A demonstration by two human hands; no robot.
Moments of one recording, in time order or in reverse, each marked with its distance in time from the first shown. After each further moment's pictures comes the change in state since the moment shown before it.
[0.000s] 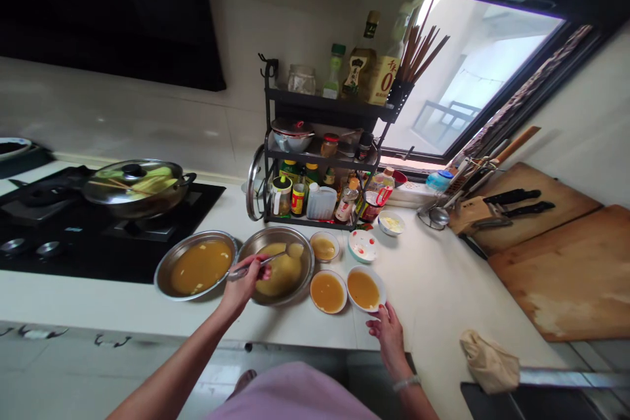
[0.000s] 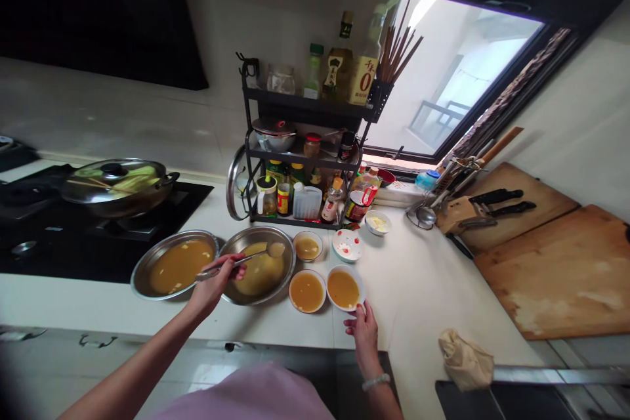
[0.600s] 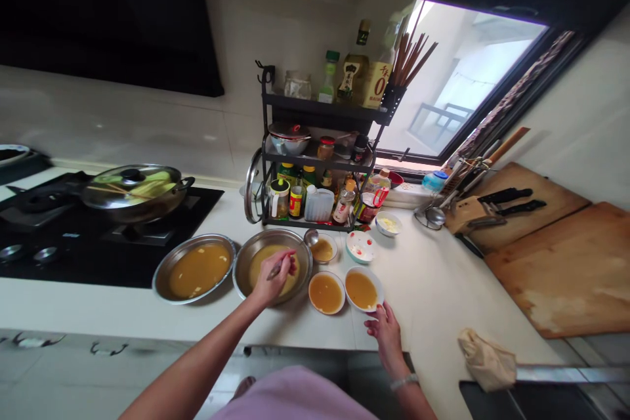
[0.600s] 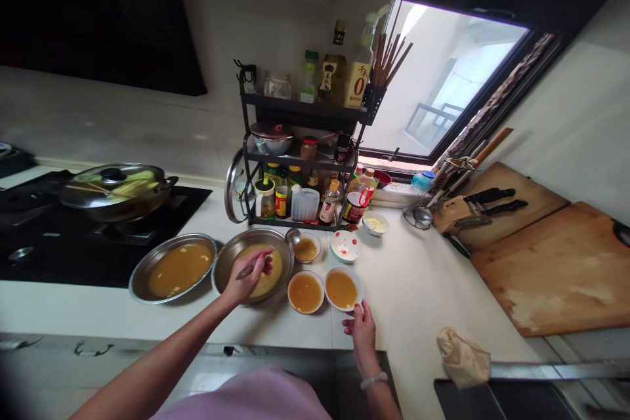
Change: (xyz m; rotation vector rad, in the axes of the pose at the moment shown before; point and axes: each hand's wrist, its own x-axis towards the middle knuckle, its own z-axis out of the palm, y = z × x) left_hand 0.014 -0.014 0.052 0.301 -0.217 0.349; right_hand -0.002 -0.003 0.002 -0.005 0.002 0.000
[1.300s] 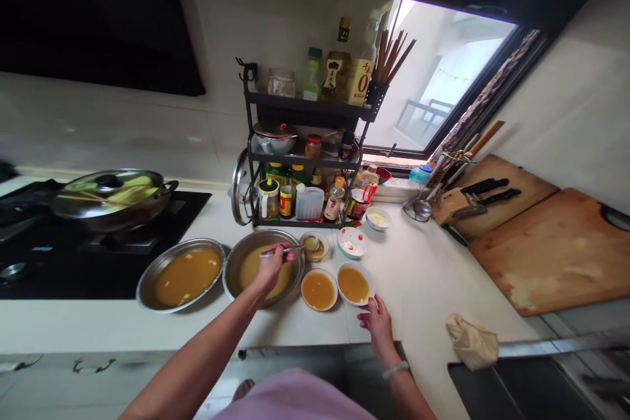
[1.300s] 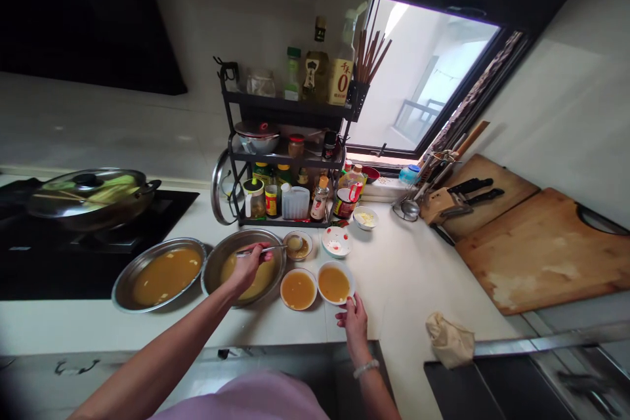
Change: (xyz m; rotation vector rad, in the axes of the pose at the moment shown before) left_hand 0.036 -0.014 0.034 -0.448 0.202 -0.418; right_hand 0.003 0.004 0.001 0.009 0.026 -0.014
